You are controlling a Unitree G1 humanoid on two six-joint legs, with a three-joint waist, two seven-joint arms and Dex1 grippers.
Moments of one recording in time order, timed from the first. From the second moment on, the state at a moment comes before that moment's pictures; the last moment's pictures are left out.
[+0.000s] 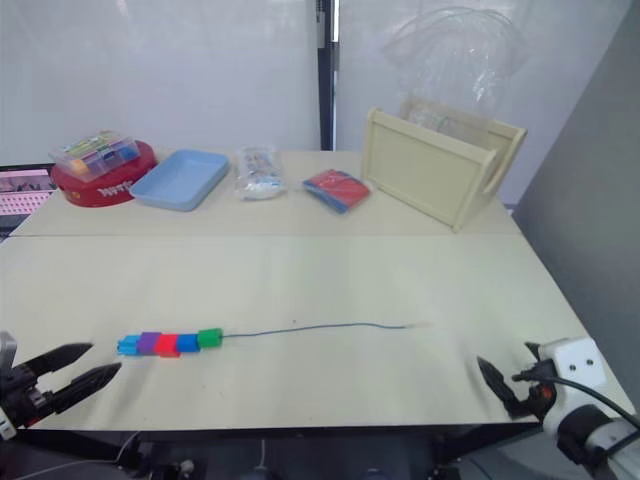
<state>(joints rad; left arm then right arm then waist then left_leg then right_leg) 0.31 0.64 0.83 -0.23 -0.49 0.60 -1.18 0.40 -0.49 -0.62 -0.57 0.39 0.56 0.64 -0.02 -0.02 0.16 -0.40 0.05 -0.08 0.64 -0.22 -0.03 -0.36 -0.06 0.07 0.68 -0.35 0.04</state>
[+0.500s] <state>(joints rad) 0.36 0.71 0.72 -0.05 -0.50 0.42 -1.19 0.40 -0.54 -0.62 -0.50 0.42 0.50 0.69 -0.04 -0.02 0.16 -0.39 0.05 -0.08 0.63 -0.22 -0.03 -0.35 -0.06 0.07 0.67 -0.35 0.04</state>
